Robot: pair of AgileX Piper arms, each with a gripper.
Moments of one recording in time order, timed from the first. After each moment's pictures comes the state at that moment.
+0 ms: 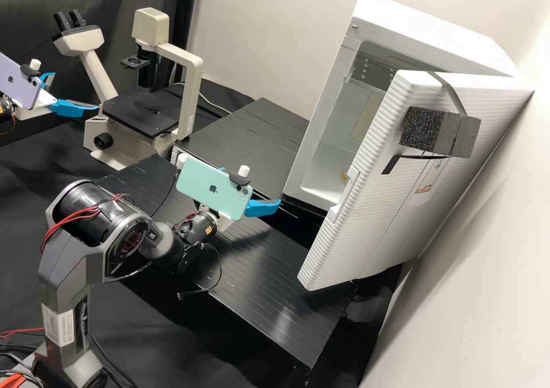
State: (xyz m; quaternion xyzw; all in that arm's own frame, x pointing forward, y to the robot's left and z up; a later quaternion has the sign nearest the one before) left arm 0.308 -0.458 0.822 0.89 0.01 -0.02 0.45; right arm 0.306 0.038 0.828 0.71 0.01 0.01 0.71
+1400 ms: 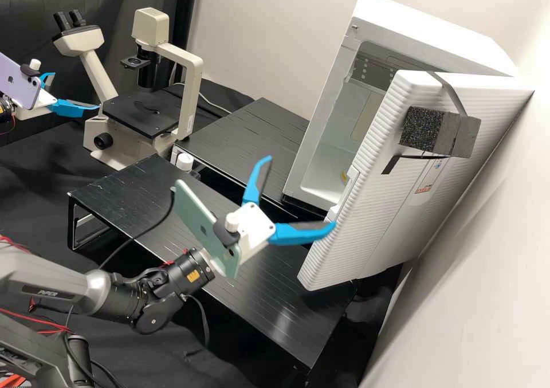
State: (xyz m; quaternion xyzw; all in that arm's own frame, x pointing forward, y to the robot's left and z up) left arm 0.308 -0.458 0.822 0.89 0.01 -0.02 0.45; right arm 0.158 0.014 0.949 0.69 -0.21 0.24 0.65
